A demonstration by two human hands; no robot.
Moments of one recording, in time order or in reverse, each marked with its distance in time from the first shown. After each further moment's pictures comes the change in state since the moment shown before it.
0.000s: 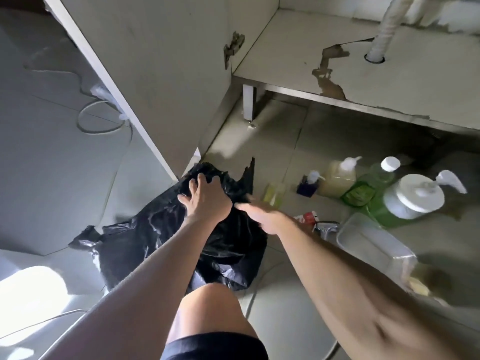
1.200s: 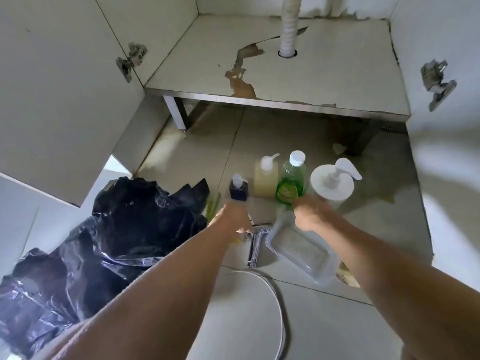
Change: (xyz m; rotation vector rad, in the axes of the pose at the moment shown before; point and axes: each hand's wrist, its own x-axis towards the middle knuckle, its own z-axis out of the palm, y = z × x) left_hand -0.004 0.193 0.129 0.045 -0.485 0.151; right_hand -0.076 0.123 -0.238 -0.990 0.446 -0.008
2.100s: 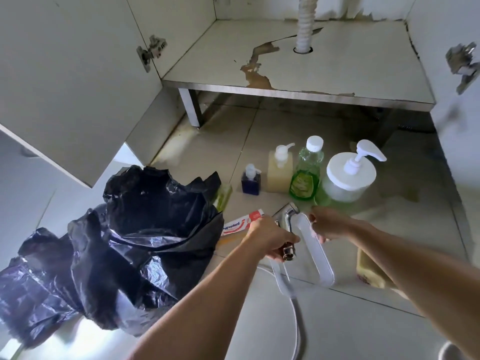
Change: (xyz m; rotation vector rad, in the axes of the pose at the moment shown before) left_hand -0.033 0.008 0.066 -0.536 -0.034 -0.016; right_hand 0.011 0.023 0.052 0.239 -0.142 -0.024
